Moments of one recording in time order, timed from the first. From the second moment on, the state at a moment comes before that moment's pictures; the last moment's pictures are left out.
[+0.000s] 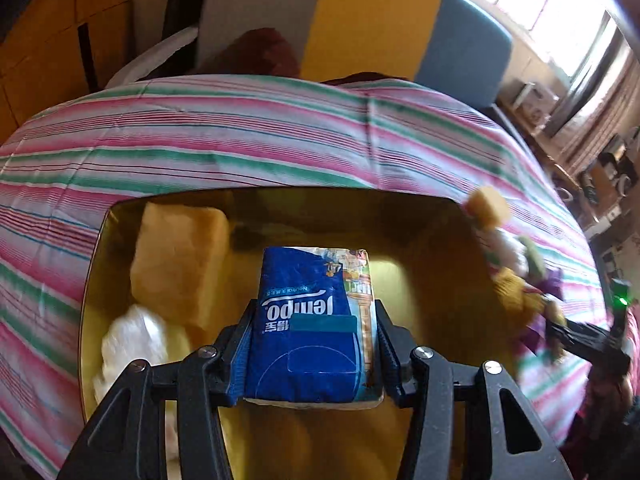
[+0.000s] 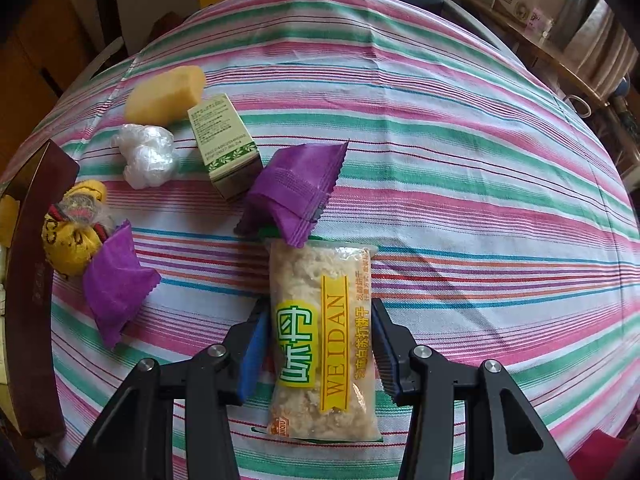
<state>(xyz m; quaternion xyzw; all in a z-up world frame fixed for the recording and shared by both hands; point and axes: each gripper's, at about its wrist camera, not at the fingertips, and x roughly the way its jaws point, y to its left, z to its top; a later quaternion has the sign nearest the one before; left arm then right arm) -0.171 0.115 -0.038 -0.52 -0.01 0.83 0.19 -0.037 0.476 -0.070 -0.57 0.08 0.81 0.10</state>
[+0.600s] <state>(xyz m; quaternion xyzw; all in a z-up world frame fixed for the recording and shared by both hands) -0.186 0.099 -0.039 -0.51 -0.02 0.85 0.14 -0.041 0.481 -0.070 -0.57 0.07 0.82 0.09</state>
